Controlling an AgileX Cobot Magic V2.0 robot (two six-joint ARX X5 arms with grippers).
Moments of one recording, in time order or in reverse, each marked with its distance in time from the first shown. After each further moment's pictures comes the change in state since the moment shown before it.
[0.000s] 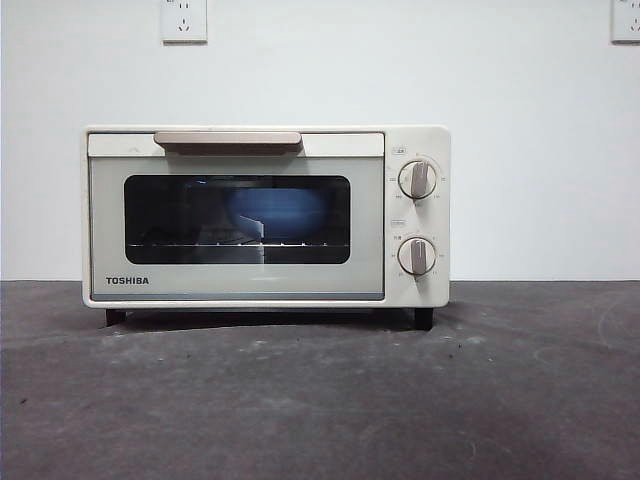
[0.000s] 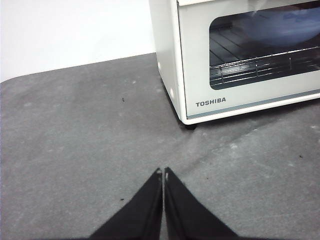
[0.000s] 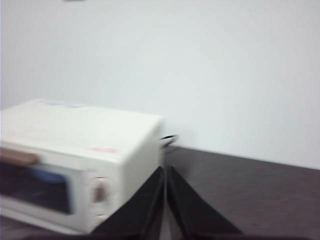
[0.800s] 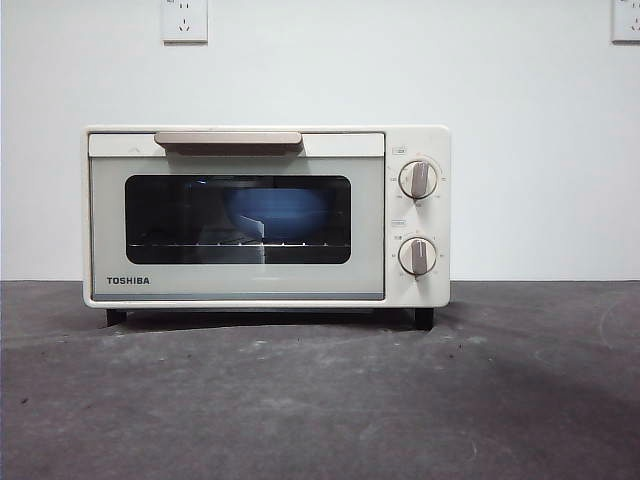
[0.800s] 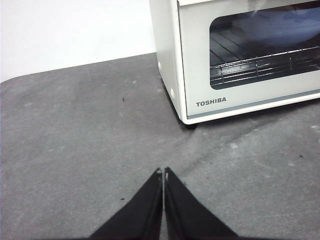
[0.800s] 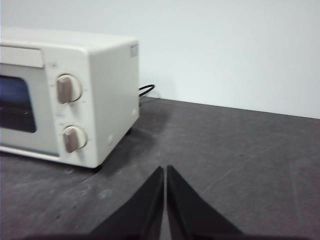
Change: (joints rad) left arm 0.000 0.000 0.000 0.000 0.000 0.000; right arm -0.064 -0.364 -0.525 0.108 0.002 -0.039
